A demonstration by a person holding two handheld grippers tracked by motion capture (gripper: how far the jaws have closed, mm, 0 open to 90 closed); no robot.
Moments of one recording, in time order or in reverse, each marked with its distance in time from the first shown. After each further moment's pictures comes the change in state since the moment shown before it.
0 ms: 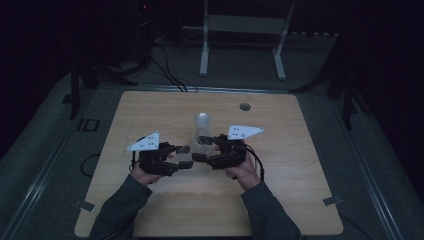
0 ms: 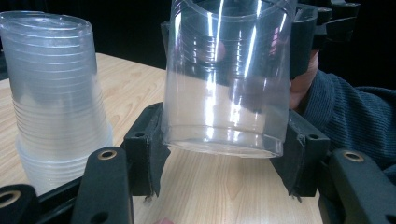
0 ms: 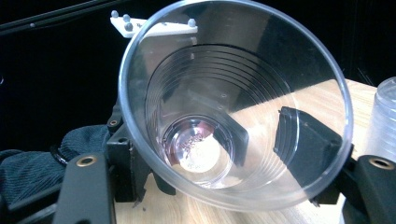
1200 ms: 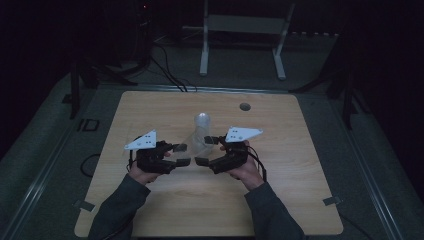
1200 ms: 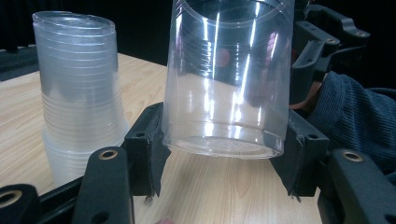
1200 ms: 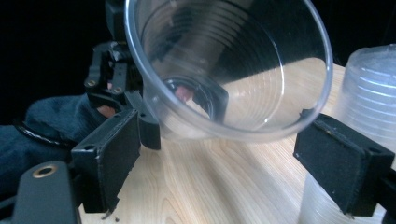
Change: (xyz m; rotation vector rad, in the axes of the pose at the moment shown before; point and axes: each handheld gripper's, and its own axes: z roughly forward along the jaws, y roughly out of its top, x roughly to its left) left arm 0.004 -0.001 -0.006 -0.006 0.035 -0.019; right arm 0.000 -0.004 -0.003 0.098 -0.094 -0.044
